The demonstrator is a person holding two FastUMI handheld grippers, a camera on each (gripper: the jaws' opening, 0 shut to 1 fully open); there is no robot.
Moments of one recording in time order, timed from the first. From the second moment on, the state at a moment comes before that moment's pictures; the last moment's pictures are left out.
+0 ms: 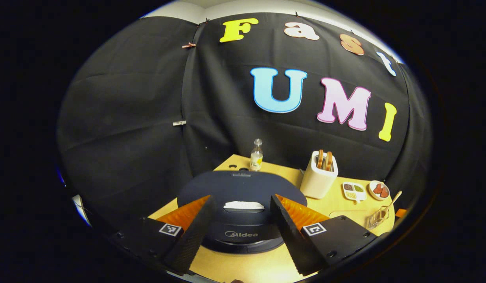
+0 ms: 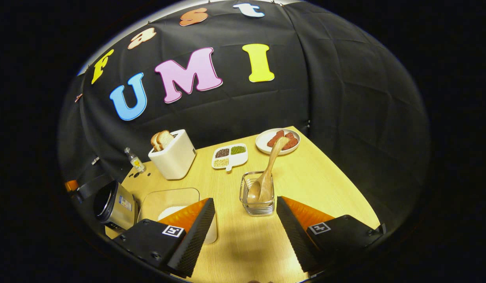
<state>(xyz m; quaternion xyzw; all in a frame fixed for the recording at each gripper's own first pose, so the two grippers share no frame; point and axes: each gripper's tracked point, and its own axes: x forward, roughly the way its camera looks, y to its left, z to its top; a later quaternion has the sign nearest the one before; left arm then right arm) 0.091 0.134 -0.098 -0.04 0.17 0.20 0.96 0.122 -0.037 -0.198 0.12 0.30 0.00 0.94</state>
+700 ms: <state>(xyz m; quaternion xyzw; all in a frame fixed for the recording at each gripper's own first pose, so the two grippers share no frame) 0.084 0.126 -0.158 0.00 0.17 0.17 0.97 0.101 -0.016 -0.201 0.11 0.31 0.02 0.94</state>
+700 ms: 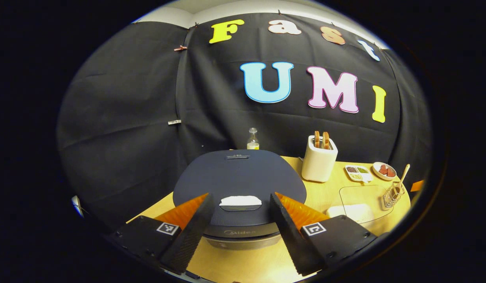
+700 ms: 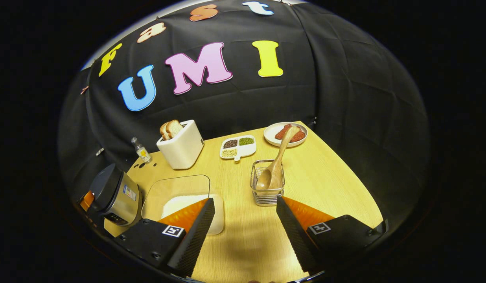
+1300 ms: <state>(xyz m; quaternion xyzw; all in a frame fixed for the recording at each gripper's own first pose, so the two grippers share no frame) 0.057 0.089 -0.081 0.01 0.08 0.11 0.99 0.092 0.000 -0.128 0.09 0.22 0.03 0.97</state>
